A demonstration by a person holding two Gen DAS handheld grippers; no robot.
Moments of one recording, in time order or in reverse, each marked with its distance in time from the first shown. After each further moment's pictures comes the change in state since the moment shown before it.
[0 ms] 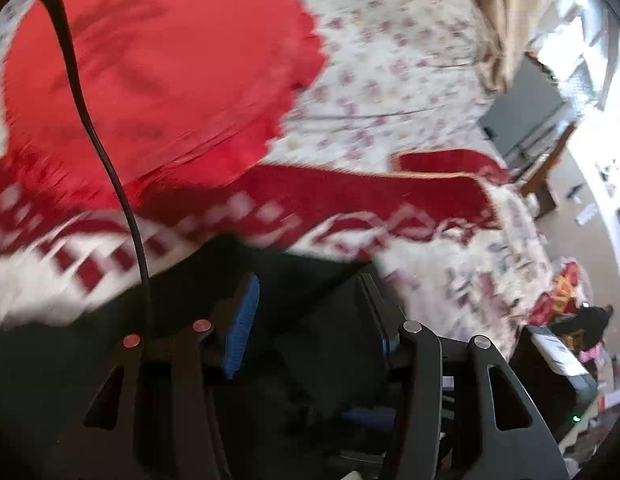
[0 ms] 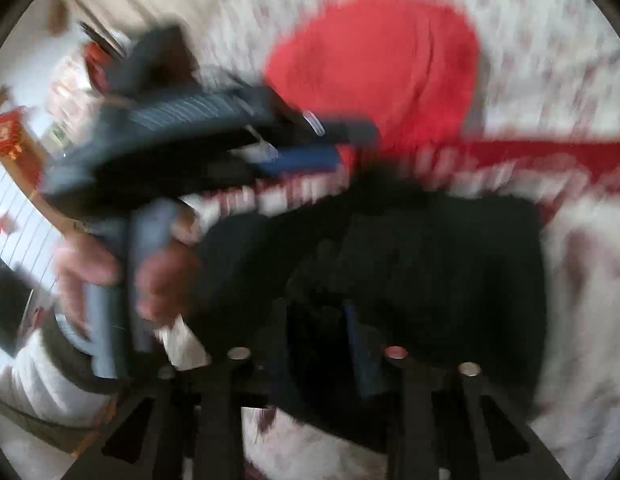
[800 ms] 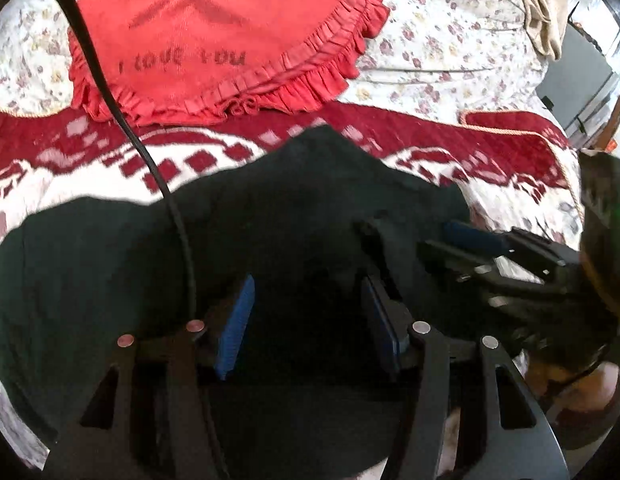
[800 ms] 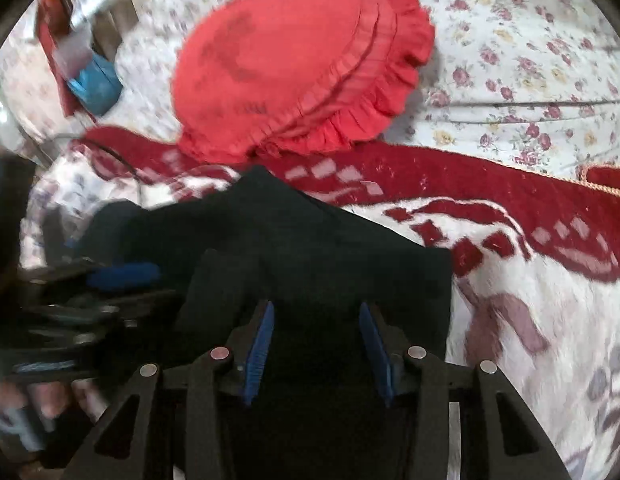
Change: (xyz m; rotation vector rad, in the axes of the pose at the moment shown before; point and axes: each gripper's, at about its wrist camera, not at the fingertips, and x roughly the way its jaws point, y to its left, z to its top) left arm 0.008 0.015 -0.060 0.001 0.024 0.242; right arm 0.016 -0.031 0.039 -0.132 0.008 -0.389
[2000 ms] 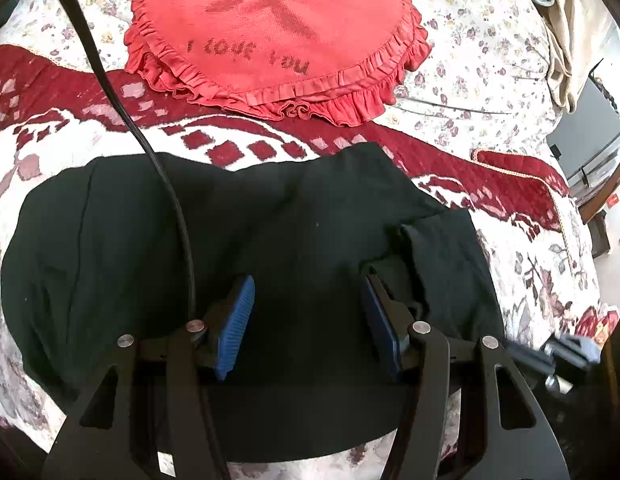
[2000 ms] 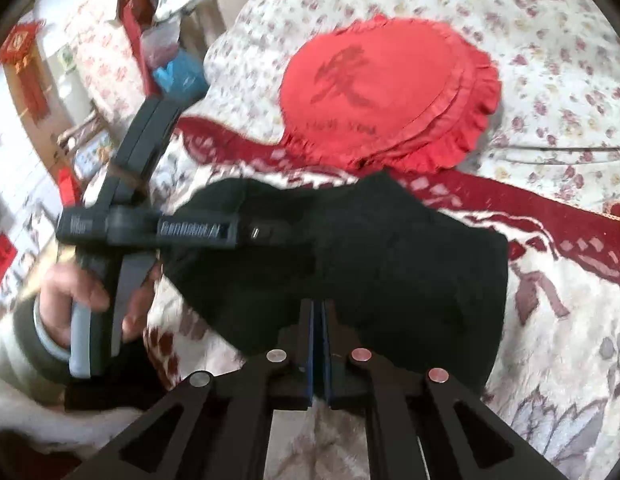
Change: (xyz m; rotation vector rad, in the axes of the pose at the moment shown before) left arm -0.033 0.037 -0.020 -0.164 -0.028 -0.021; right arm -0.081 0.047 -0.053 -0.113 -0.106 0.196
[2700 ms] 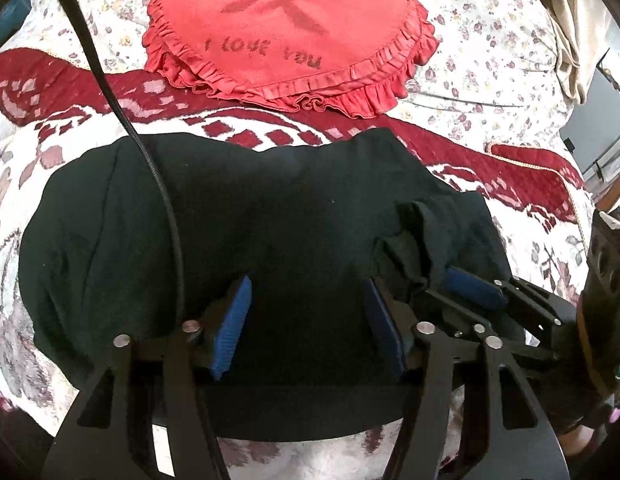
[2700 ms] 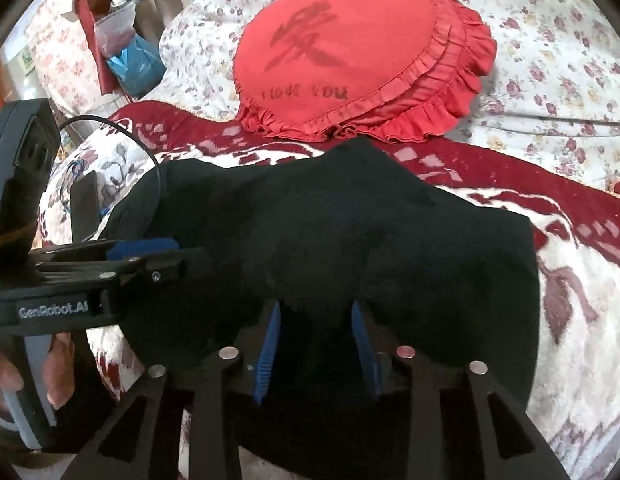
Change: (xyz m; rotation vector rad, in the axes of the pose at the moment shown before) left arm -0.004 0.000 -0.016 -0.001 -0.019 0.077; right arm 0.071 -0.013 0.011 0.048 0.093 -0.106
